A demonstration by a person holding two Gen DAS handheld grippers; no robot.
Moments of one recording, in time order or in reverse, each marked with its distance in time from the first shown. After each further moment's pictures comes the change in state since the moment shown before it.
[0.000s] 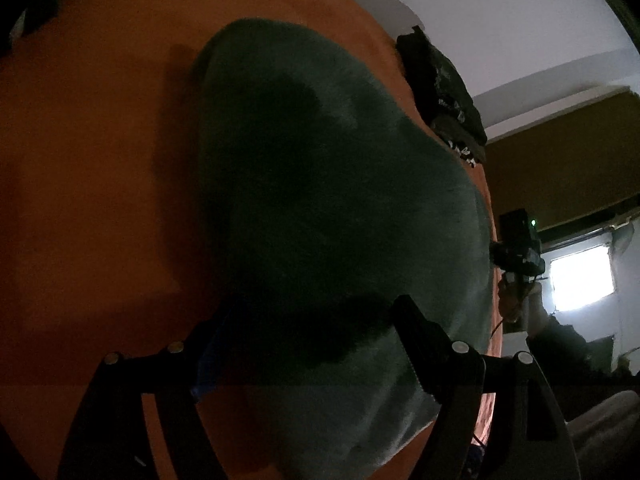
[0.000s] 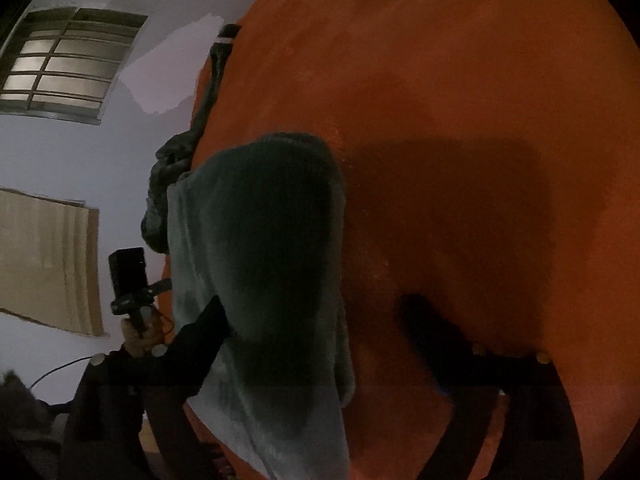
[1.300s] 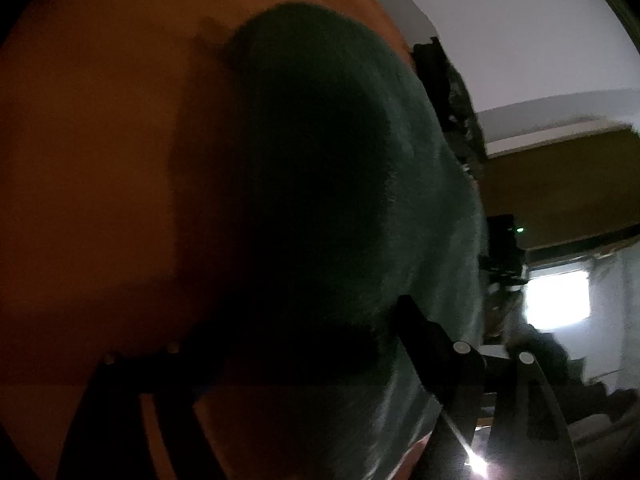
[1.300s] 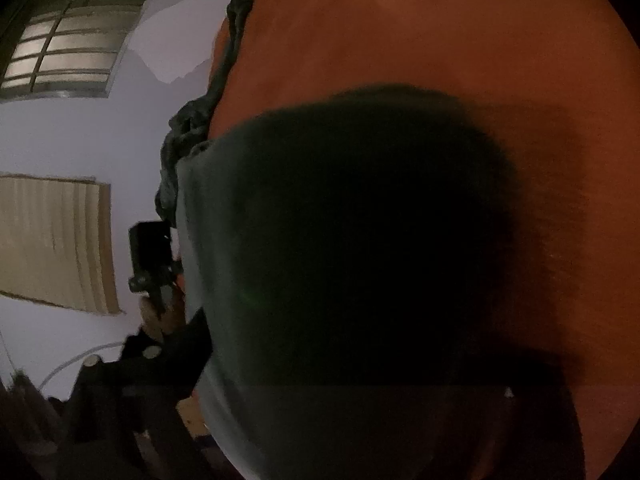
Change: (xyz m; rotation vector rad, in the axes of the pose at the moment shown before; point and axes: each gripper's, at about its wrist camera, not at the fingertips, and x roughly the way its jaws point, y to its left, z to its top) left arm -0.006 0.048 -0.011 -0.121 0.021 -0.139; right arm 0.048 0.034 0.004 -0.008 0.121 0.085
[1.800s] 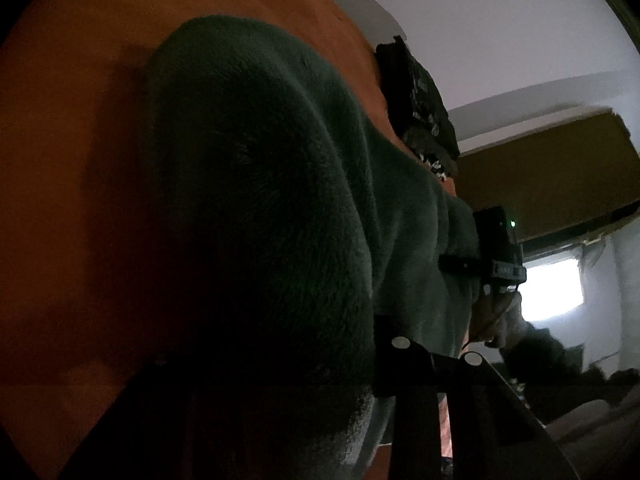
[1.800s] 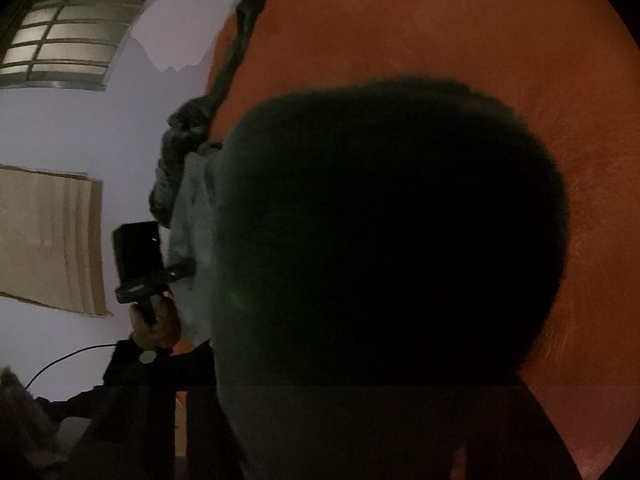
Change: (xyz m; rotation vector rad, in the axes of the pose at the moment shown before) left arm -0.016 -0.035 -0.015 0.060 -0.049 -0.026; right arm -0.013 0.043 -0.018 -0.023 -0.040 -0.066
